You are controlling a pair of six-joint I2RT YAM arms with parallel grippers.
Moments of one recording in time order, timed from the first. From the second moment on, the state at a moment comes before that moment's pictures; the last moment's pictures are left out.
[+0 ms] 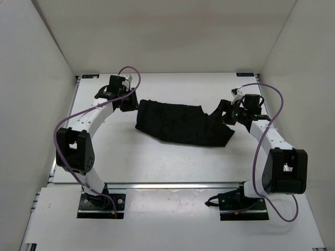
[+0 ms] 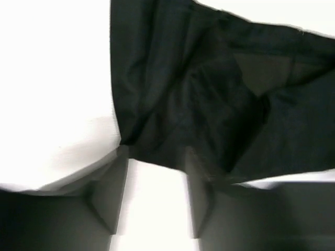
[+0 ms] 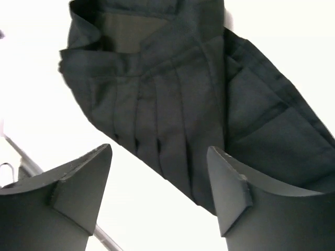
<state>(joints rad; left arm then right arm) -0.23 1.70 1.38 -0.55 0.14 -0.33 -0.03 1.41 0.91 -0.21 -0.67 0.27</state>
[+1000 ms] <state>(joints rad) -0.37 1.95 1.38 -0.21 0.30 -0.38 0.19 1.77 1.11 -0.21 -0.35 0.03</state>
